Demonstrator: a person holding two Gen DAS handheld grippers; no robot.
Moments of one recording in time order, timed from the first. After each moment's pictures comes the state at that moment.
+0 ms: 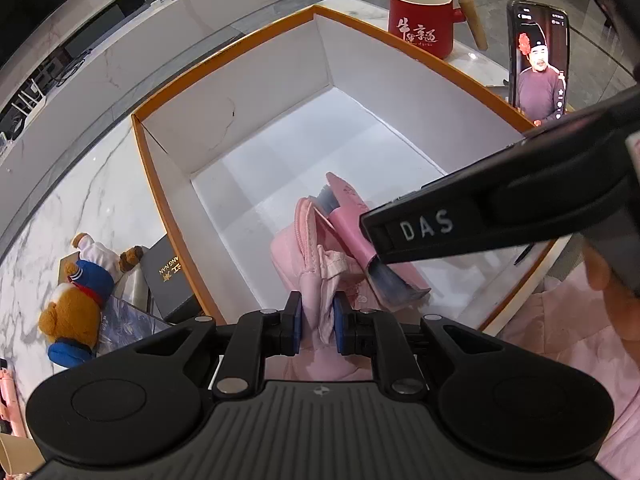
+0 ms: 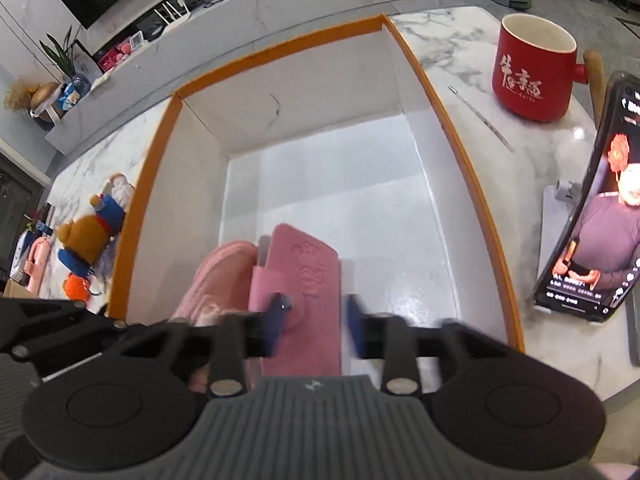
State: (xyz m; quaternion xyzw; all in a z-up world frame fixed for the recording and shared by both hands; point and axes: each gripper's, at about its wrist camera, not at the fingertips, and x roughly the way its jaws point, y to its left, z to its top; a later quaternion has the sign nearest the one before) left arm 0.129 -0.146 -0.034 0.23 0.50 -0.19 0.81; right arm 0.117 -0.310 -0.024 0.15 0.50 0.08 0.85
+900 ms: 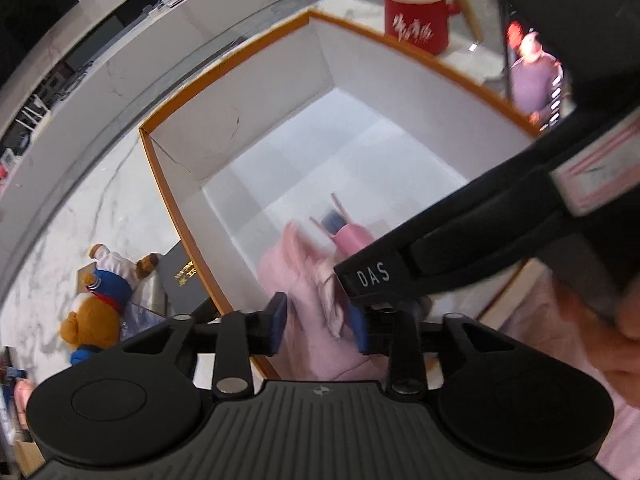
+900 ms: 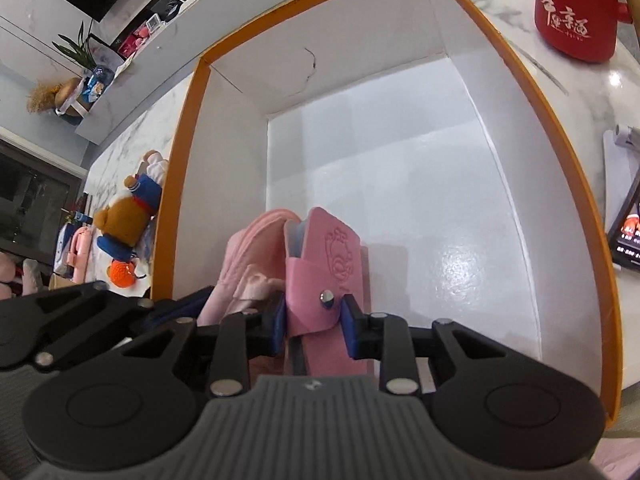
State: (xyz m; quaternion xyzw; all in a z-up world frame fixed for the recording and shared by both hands) left arm 0.121 -0.146 -0.019 0.26 0.49 -0.20 0.81; right arm 0.126 -0.299 -0.043 0.21 0.55 0.12 0.80
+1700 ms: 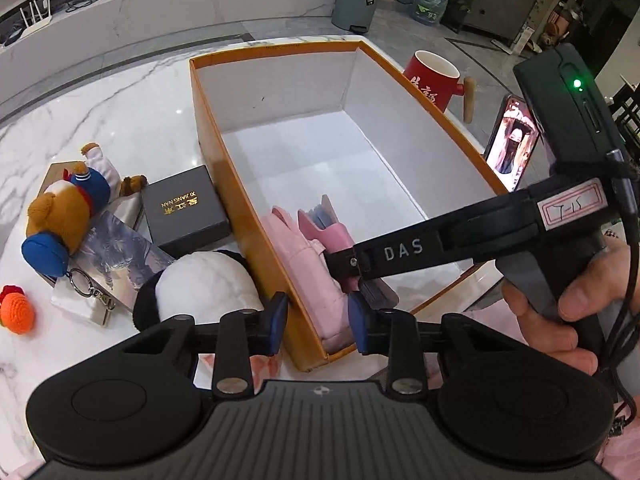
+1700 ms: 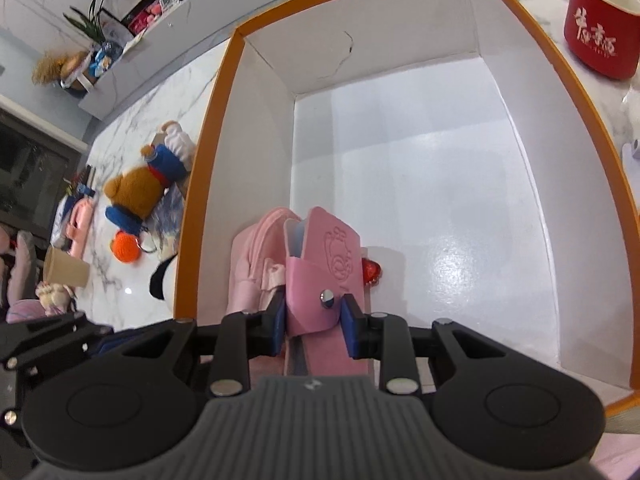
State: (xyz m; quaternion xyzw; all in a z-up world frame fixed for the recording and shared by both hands) left arm 0.114 -0.067 -0.010 0.05 0.51 -0.24 0.82; right arm 0.121 -0.273 -0.034 0.17 0.56 0.14 0.80
